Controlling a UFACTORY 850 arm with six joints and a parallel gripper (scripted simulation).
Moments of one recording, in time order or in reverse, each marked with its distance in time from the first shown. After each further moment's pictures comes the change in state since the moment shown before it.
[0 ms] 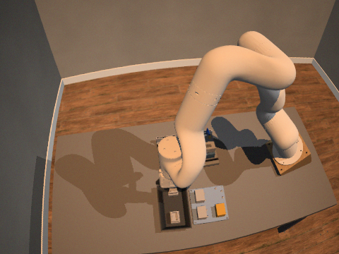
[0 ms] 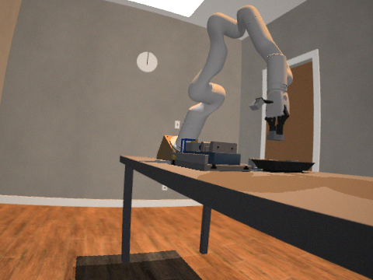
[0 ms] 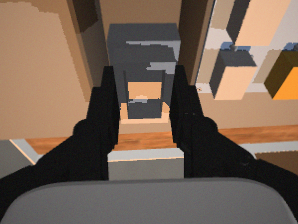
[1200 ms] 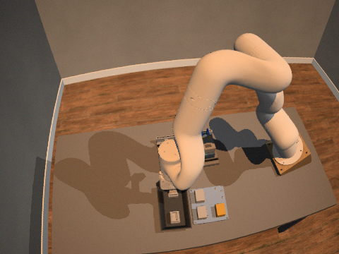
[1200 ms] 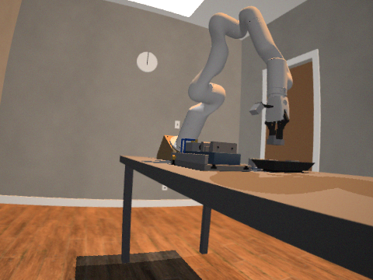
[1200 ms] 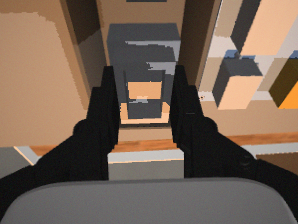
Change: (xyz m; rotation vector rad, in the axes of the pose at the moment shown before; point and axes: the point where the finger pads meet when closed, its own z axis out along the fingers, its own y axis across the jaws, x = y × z) arm 0.000 0.000 0.019 0.000 -0.001 0.000
